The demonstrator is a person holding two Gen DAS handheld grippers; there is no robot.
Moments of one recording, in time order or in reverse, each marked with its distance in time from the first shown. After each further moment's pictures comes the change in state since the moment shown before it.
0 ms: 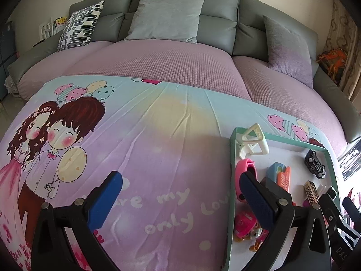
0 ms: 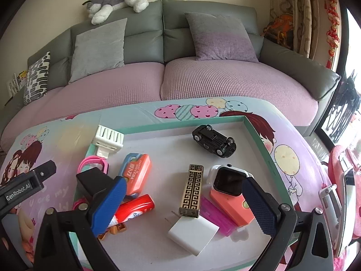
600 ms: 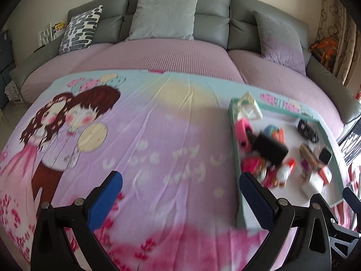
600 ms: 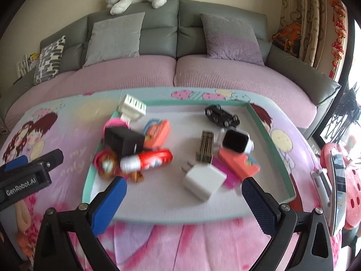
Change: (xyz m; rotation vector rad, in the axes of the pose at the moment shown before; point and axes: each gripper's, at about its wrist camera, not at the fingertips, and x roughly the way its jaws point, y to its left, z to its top) left arm -0.045 0.017 -0.057 0.059 0.012 0.014; right arm -0.048 0.016 -0.060 -0.094 0.033 0.008
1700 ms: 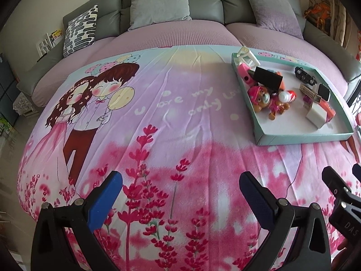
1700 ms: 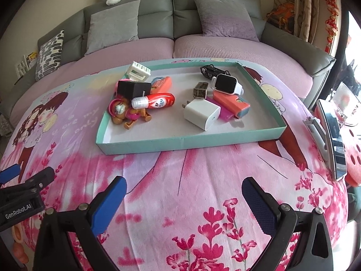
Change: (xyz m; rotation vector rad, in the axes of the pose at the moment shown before) left arm -0.047 0.014 -0.070 0.141 0.100 0.097; right arm -0.038 -0.003 -0.064 0.069 0.089 0.021
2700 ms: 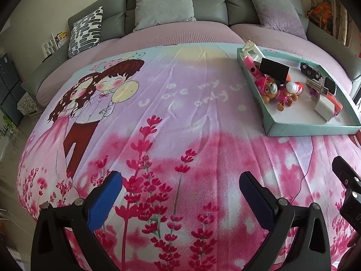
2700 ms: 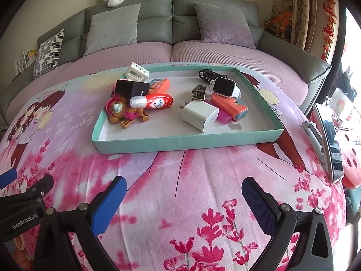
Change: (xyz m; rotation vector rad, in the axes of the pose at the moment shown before) left arm 0.011 0.003 -0.017 -0.005 -0.032 0.033; right arm 0.001 0.007 -0.007 -0.036 -0.051 -0.042
